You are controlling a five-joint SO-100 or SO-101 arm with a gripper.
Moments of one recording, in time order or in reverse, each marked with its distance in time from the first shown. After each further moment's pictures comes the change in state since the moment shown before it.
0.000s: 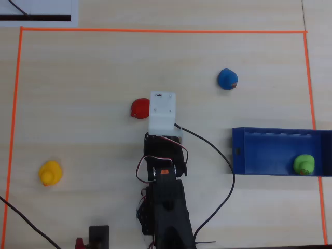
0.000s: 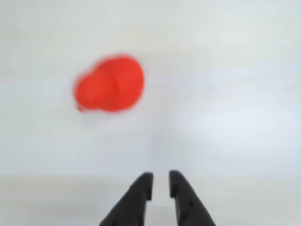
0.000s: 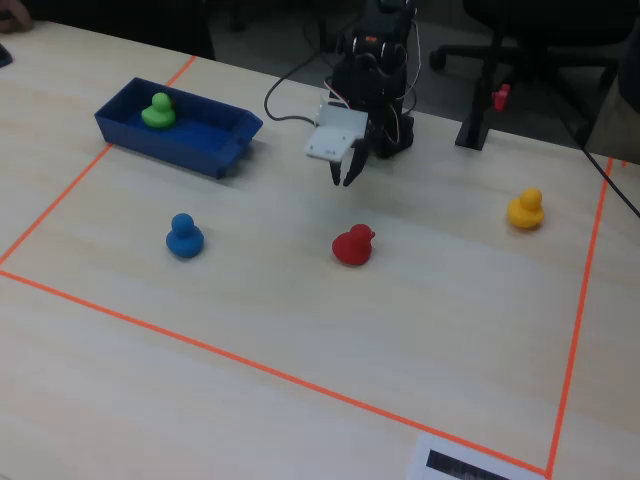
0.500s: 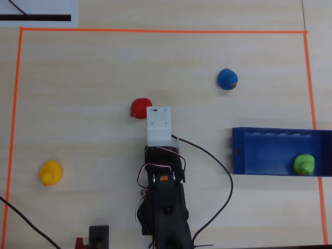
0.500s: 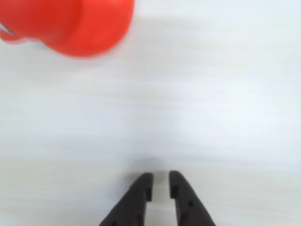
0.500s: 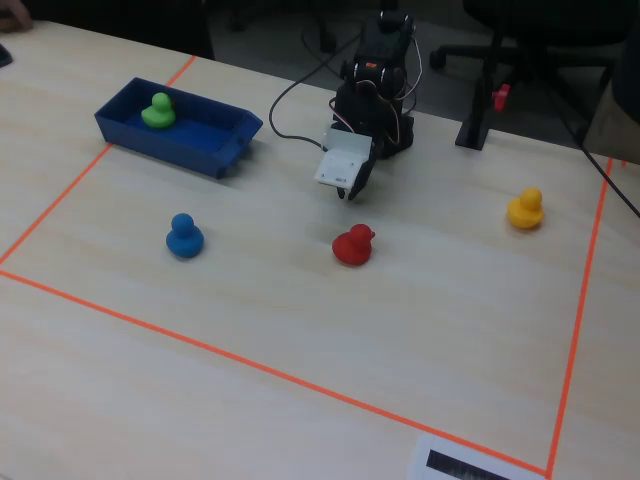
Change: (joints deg) arm -0.5 13.9 16.9 2.7 -4.0
